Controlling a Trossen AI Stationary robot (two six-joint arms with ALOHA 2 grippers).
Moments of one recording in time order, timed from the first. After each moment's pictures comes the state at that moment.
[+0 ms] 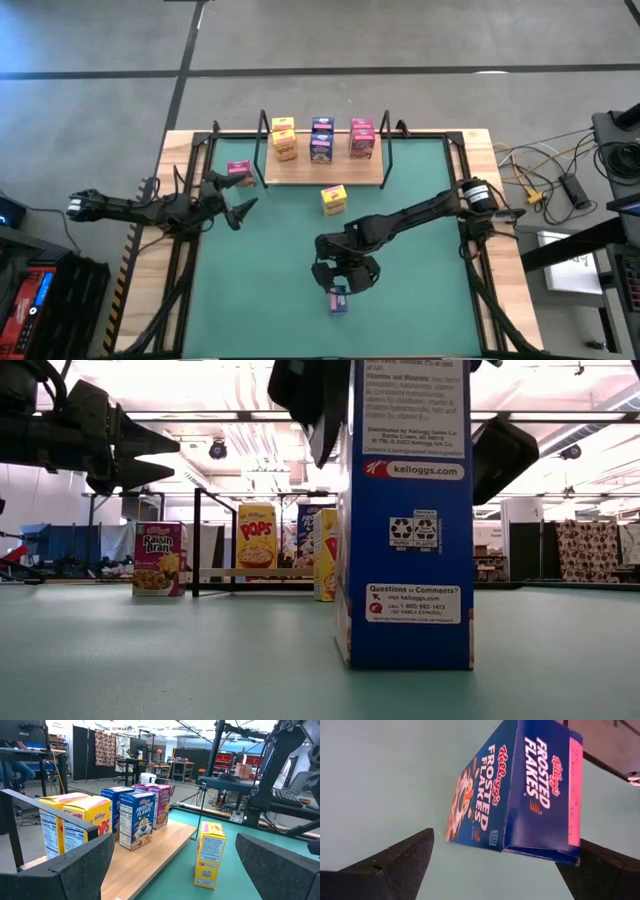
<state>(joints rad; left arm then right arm) -0.11 0.22 0.01 0.27 -0.61 -0.08 0.21 1.97 1.47 -0.59 -0.55 -1.57</state>
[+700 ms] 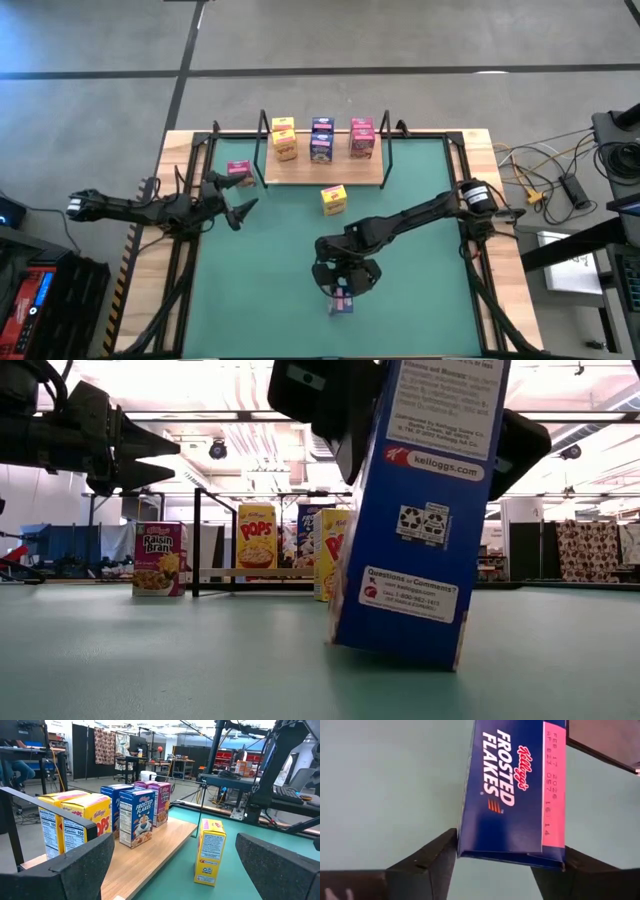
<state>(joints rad) -0.11 0.22 0.01 0.27 -0.61 -0.08 0.22 1.98 1.48 -0.60 -0.55 -1.49</state>
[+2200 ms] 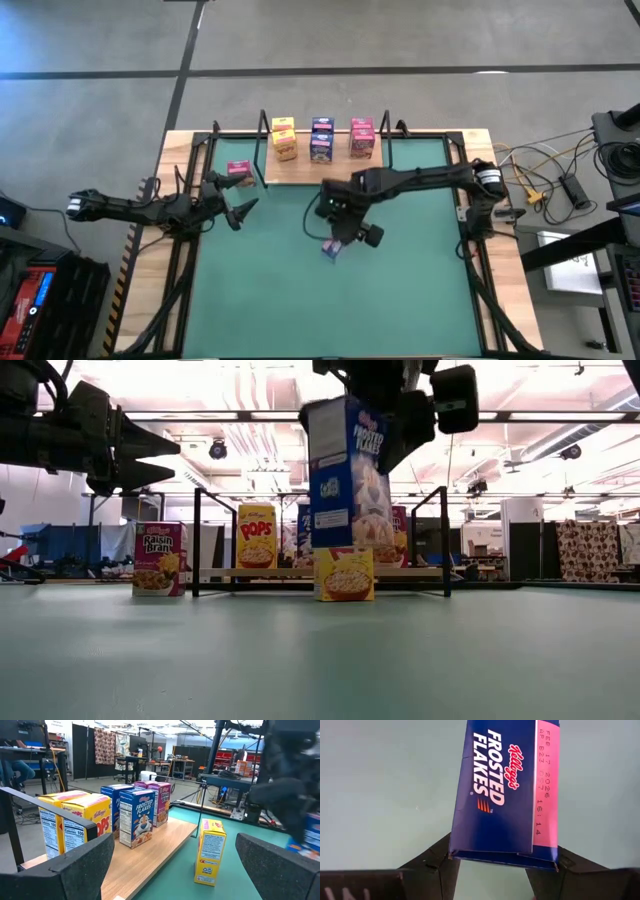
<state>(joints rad) -0.11 0.23 0.01 0.27 -0.61 -0.08 -0.03 1.86 1.60 -0.93 -0.44 -1.03</state>
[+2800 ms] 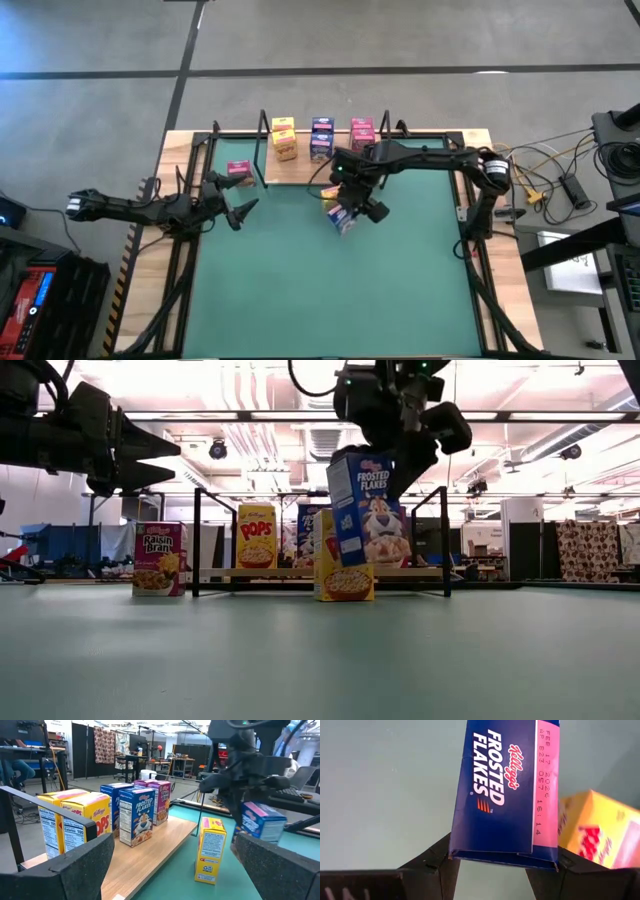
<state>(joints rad) -0.11 0.23 0.01 0.27 -0.61 -0.08 -0.23 1.81 1.53 -0.99 -0.43 -0.92</state>
